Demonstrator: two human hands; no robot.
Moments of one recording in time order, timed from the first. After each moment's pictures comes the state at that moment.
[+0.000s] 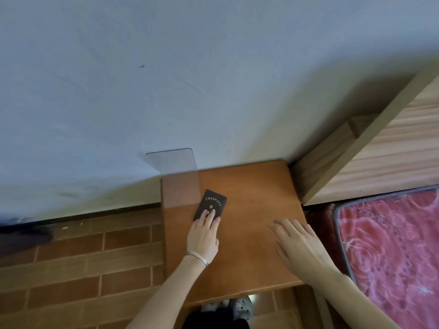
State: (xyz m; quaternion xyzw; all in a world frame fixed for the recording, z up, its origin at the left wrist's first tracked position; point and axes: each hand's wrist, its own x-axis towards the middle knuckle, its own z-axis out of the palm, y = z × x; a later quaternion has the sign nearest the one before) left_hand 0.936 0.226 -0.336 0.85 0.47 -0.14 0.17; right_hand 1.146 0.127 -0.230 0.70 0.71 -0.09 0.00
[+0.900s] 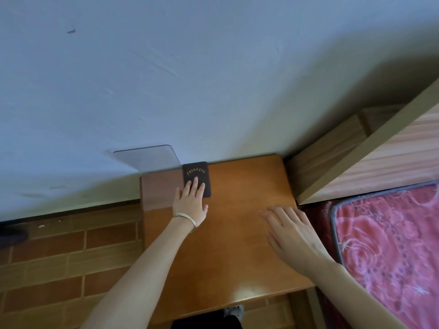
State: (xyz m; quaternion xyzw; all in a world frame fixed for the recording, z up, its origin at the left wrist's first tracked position) left_hand 0.973 0.319 -0.375 0.83 0.48 -0.23 0.15; right_hand 1.174 0.163 -0.262 0.70 0.71 -0.11 0.05
